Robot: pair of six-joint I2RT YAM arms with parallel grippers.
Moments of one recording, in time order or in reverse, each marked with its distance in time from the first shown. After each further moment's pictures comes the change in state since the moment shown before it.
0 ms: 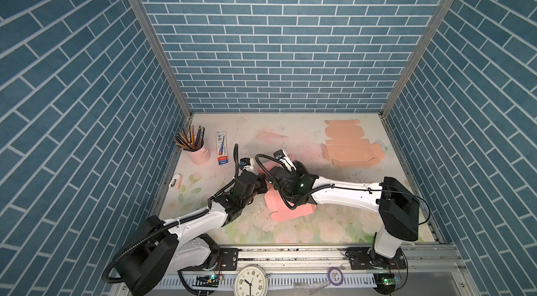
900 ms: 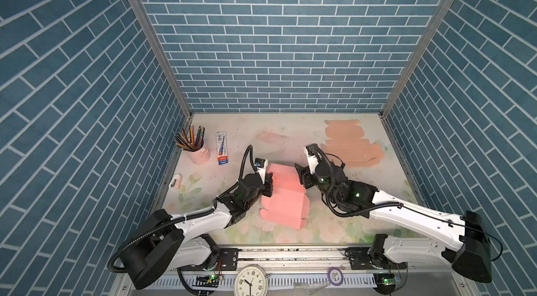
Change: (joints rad) left arm -0.099 0.069 -0.006 0.185 -0.011 0.451; right arm -0.163 -0.596 -0.367 0.273 -0.607 0.051
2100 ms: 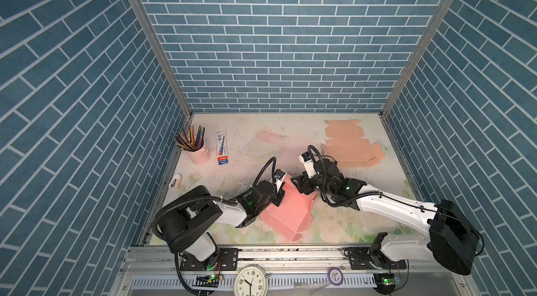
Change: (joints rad) left arm -0.092 0.328 -0.009 0.298 0.002 0.221; right arm -0.143 0.161 -0.109 0.070 -0.422 0.072
